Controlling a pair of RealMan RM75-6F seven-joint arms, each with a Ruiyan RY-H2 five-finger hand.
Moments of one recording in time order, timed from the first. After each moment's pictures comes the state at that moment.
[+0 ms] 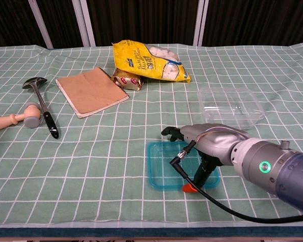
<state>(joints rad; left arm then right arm) 0.01 -1.08 -0.06 -1.80 1.35 1.56 0.30 0.76 -1.75 0.07 -1.78 -0.75 1.16 -0.72</state>
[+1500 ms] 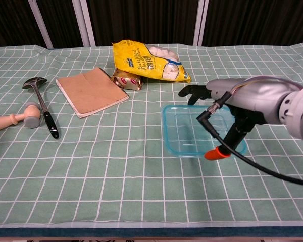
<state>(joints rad) 0.01 -1.08 -0.06 -1.81 1.36 1.56 0.31 0.75 -1.47 0.10 -2.13 -0.76 1.28 -0.80</state>
